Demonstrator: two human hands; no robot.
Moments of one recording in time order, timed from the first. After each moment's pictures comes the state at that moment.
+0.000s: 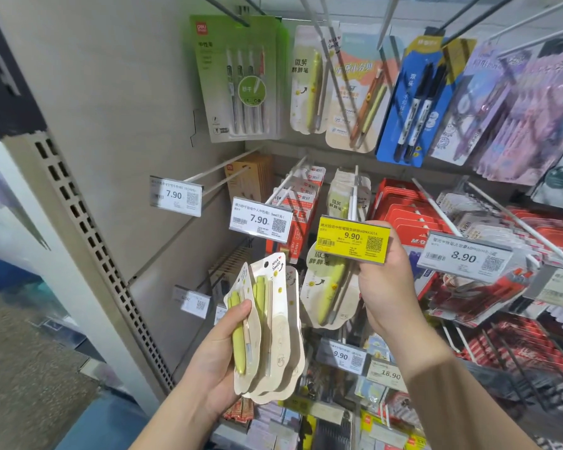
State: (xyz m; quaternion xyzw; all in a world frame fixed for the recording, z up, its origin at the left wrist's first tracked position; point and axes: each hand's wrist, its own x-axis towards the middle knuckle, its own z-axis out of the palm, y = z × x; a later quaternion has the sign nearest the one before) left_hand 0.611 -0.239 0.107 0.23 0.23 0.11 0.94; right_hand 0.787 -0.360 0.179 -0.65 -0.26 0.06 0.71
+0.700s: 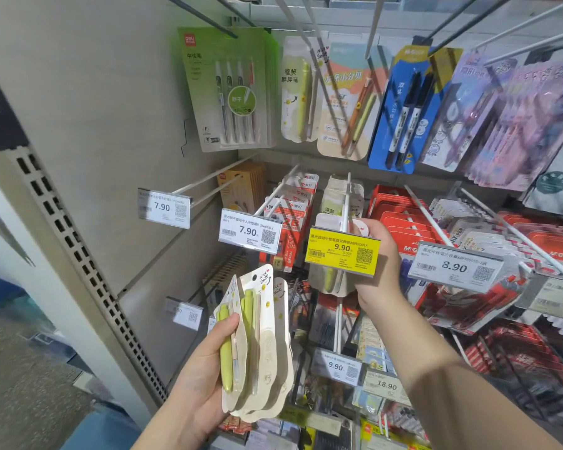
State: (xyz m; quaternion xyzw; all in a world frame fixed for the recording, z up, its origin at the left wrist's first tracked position) left_hand 0.609 -0.240 0.111 0.22 0.25 0.12 0.94; right_hand 0.820 -0.335 0.190 -0.64 -0.14 0.08 0.75
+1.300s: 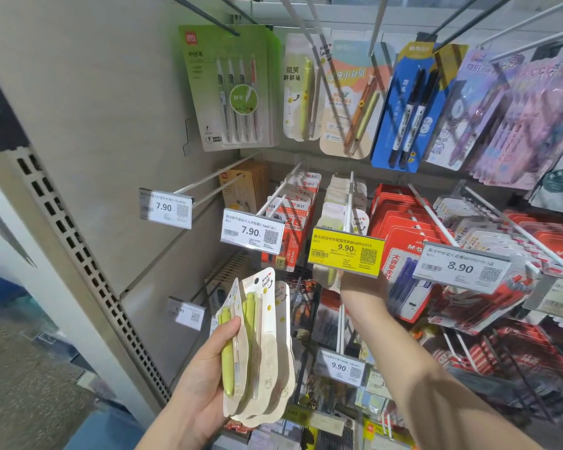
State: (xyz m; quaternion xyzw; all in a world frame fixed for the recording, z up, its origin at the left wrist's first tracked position) left_hand 0.607 -0.242 0.113 0.23 0.25 0.12 0.93; right_hand 0.836 -0.328 0.130 -0.80 -0.05 0.13 0.58
